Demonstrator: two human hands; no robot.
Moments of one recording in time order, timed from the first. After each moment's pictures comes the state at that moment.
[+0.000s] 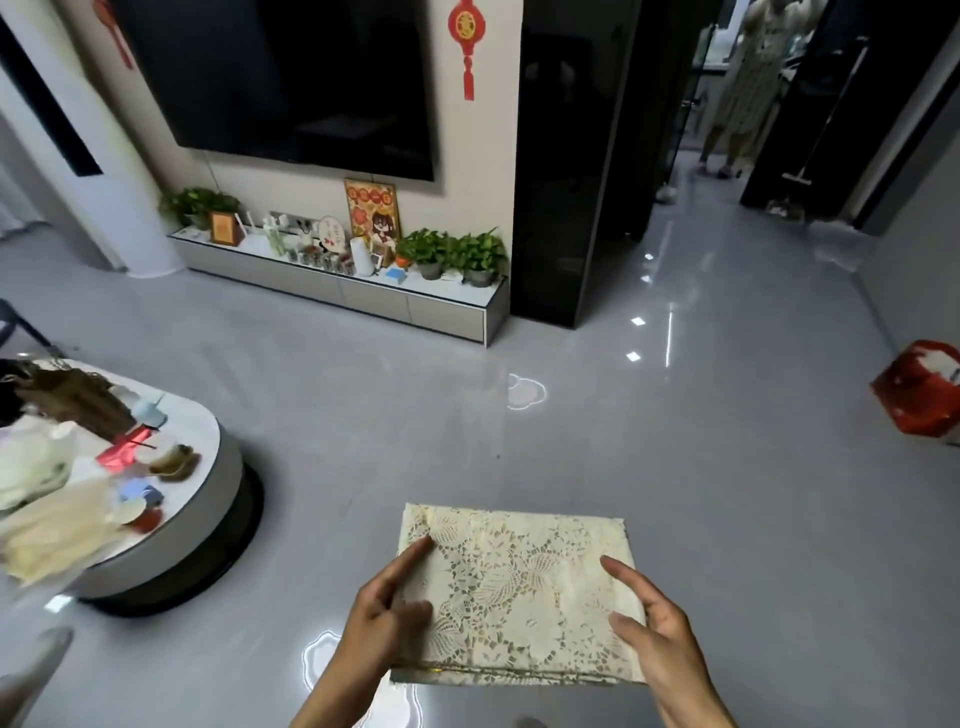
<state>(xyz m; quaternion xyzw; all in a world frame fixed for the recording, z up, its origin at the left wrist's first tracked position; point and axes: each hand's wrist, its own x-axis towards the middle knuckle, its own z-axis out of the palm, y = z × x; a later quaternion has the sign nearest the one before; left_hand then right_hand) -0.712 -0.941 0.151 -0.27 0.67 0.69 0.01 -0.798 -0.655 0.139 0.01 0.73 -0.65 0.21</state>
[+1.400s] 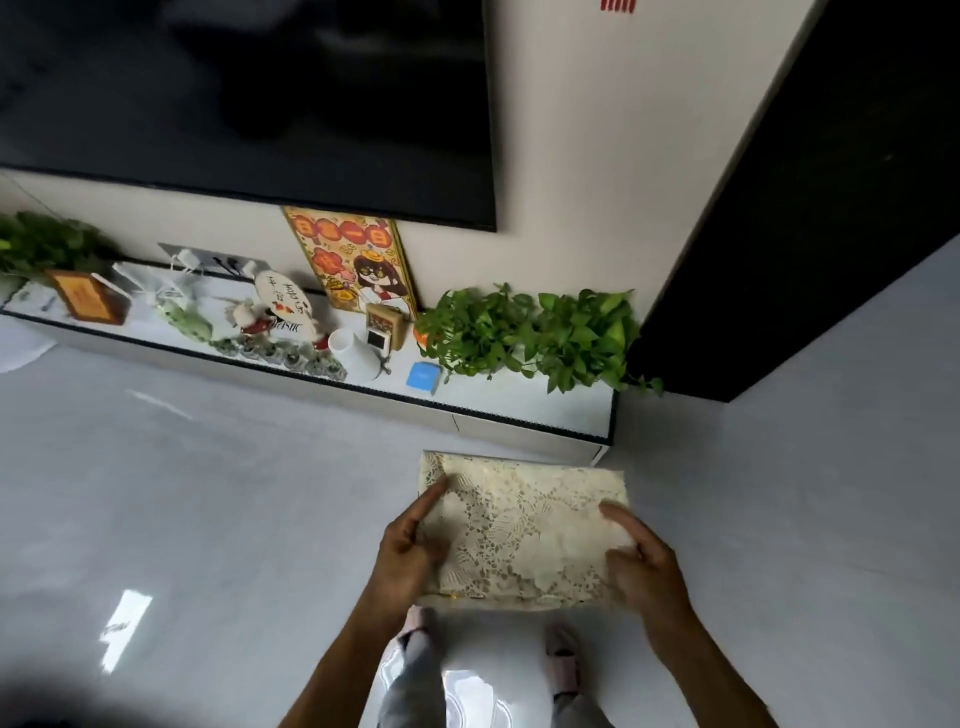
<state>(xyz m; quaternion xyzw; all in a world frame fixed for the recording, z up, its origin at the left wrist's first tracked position) -1.821 -1.687 0.051 -0.26 0.70 0.66 0.11 -1.870 -1.408 0.009 0.21 0.70 -0.62 0.27</state>
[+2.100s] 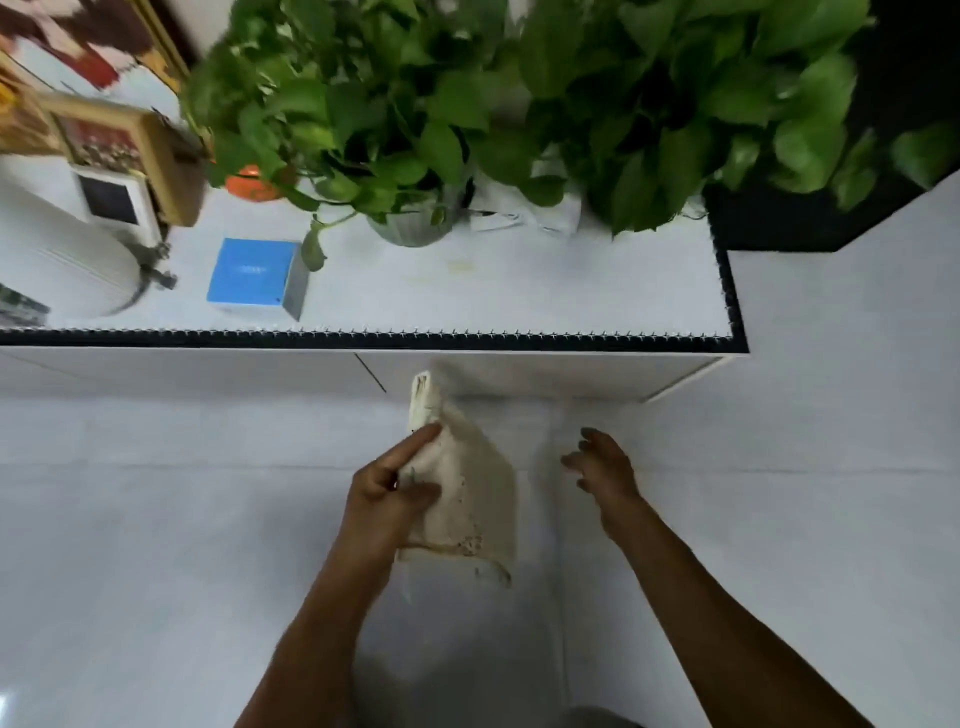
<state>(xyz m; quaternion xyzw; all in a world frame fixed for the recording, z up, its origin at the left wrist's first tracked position) -2.019 -1.788 -0.531 -0.23 0.68 0.67 0.18 -2.058 -1.538 -0.610 0.39 0.65 -0.60 0.25</state>
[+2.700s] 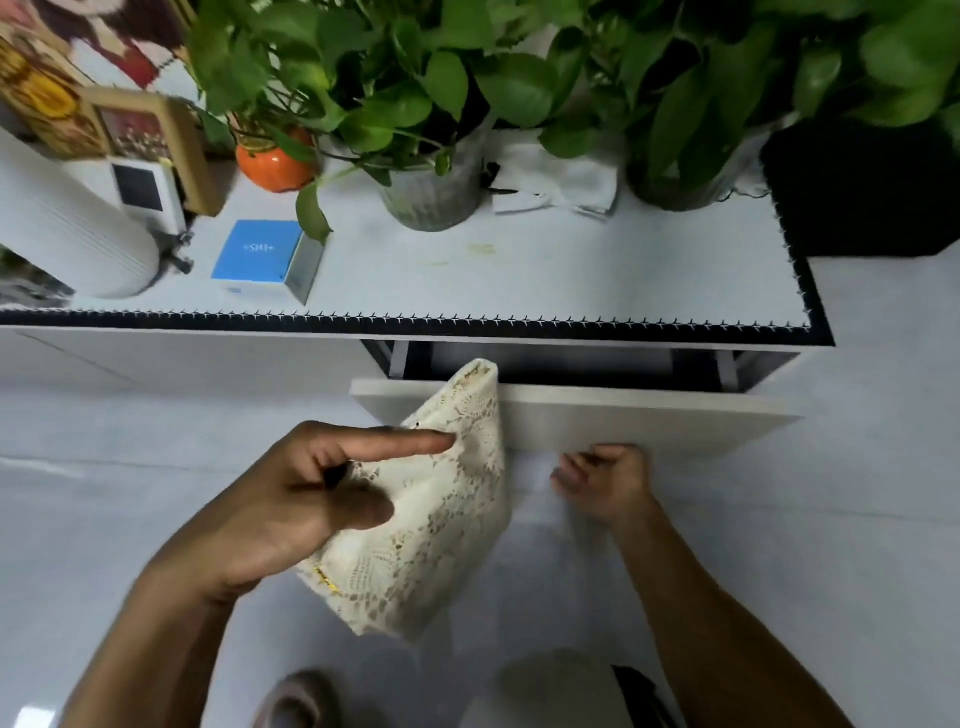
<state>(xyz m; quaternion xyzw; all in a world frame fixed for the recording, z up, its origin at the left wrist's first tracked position) -2.031 -1.832 -0.496 0.04 0.78 0.57 0.27 -2.087 -1.552 -0.696 0.43 0.34 -0.79 0.29</state>
